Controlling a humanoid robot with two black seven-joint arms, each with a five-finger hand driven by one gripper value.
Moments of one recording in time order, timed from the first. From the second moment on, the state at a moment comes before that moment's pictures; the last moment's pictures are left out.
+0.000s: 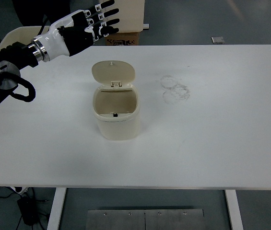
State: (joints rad) left arm -1.12 0.53 -0.44 -1.09 -0.04 -0.35 -0.01; right arm 0.01 0.00 0.36 0.20 -0.14 0.02 0.08
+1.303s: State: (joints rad) left arm -1.54 0.67 0.10 -1.24 0.19 -0.56 0.06; right arm 0.01 0.00 0.36 0.20 -0.14 0.02 0.08
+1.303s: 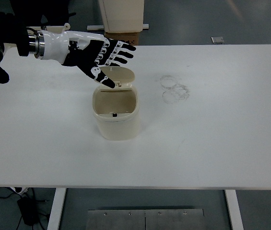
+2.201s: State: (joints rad) left arm -1.55 0.70 0.22 -1.38 0.22 -0.55 0.06; right arm 0.01 0.00 0.36 0.20 -0.14 0.02 0.08
